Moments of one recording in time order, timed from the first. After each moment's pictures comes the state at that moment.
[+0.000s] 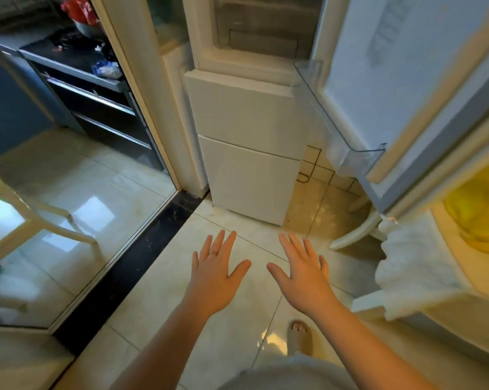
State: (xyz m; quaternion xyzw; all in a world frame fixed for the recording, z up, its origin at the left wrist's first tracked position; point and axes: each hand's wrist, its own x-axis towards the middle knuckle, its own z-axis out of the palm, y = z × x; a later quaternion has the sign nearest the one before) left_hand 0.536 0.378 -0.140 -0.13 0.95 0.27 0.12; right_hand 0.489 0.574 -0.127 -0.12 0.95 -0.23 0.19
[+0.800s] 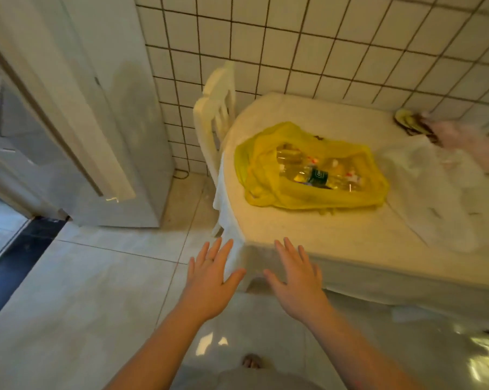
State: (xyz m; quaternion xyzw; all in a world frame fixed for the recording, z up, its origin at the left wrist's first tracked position) left_hand 0.501 0.861 -0.155 0.06 0.94 0.29 0.17; right_hand 0.522 1.060 -0.133 0.07 0.96 -0.23 0.14
